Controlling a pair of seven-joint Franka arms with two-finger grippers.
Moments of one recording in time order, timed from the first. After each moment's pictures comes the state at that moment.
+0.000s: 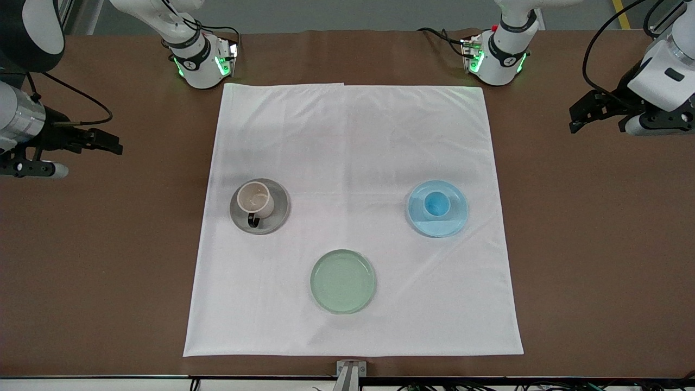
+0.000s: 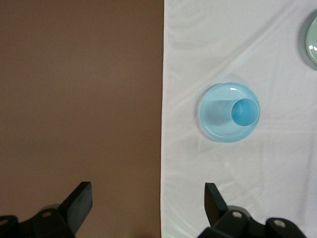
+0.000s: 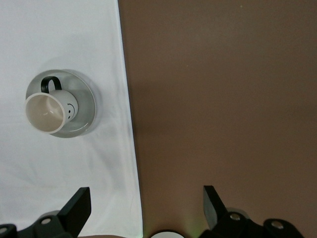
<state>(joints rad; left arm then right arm) -0.05 -0.11 -0.07 -1.70 0.01 1.58 -0.12 0.04 -0.01 -0.07 -1.74 0.02 1.58 0.03</state>
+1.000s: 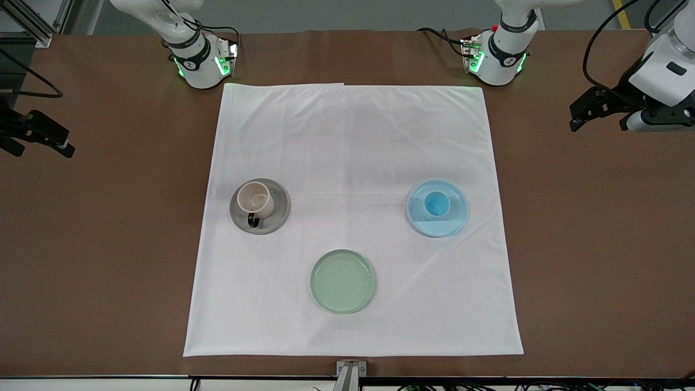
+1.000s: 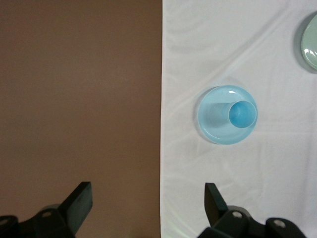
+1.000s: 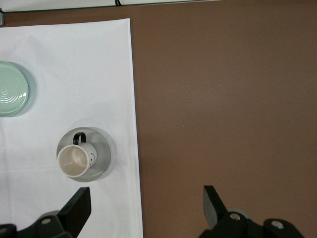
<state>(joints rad) -0.05 -0.12 -0.08 -1.69 0.01 1.59 -0.12 0.04 0.00 -0.06 -1.50 0.01 1.59 0.03</state>
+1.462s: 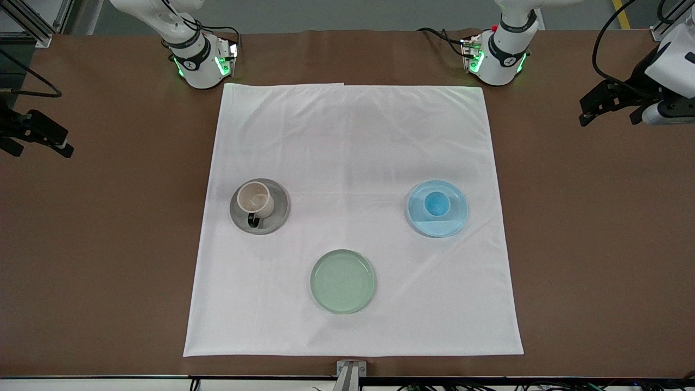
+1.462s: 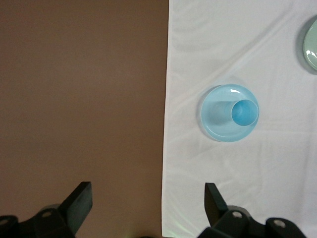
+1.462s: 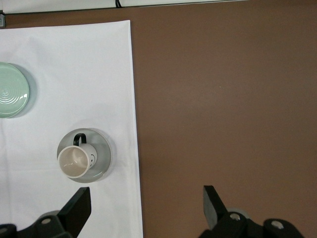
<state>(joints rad) -0.03 -0.12 -0.07 -1.64 0.01 1.53 -0.12 0.04 0.01 -0.06 -1.49 0.01 1.59 0.03</state>
